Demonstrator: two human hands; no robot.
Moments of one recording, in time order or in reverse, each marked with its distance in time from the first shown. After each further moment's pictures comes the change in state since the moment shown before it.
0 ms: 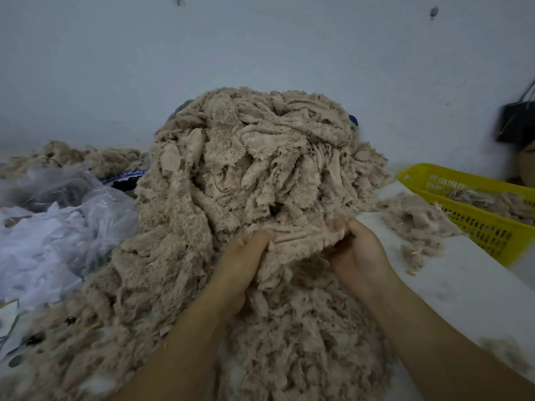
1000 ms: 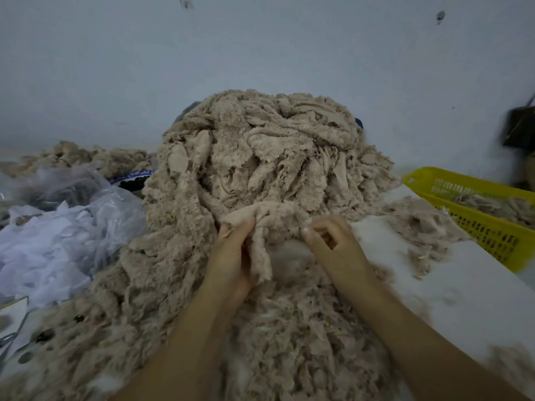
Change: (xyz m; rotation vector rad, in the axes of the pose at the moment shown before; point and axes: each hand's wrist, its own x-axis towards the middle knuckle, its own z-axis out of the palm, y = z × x) left_hand 0.014 0.000 -0.010 -0.587 0.029 0.082; right_hand -0.010 0.018 0.006 -1.104 -0.124 -0.490
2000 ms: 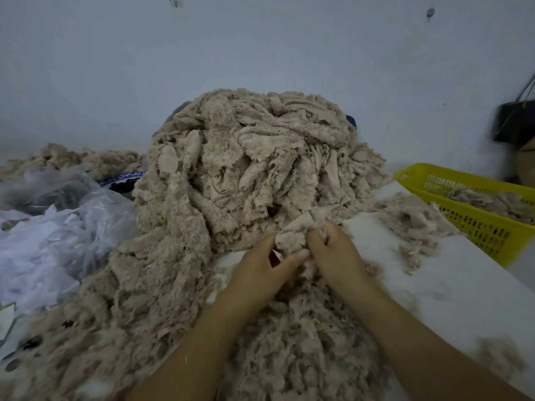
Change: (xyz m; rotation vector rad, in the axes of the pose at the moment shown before) left_hand -0.010 -0.030 0.004 1.200 -0.276 0.261; right_hand 0.005 0.011 0.003 -0.043 0.075 0.233
